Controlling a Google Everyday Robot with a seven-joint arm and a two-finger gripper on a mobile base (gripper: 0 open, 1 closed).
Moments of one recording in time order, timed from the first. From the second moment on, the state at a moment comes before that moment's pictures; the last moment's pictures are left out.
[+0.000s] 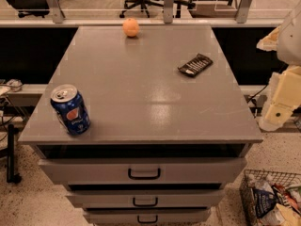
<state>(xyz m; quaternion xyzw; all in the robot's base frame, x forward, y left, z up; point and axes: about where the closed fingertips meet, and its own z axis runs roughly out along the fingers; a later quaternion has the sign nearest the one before) 0.438 -0.217 0.976 -0.60 0.78 -0.03 0.16</state>
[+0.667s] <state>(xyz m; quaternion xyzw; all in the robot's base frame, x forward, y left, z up) 0.474 -0.220 0.968 -0.60 0.77 -0.02 0.20</state>
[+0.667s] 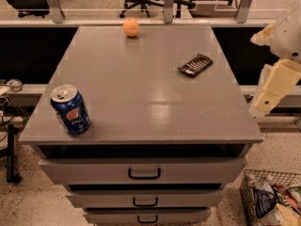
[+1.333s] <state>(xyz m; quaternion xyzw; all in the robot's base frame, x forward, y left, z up) 0.570 -0.218 0.940 -0.57 0.76 0.05 0.29</state>
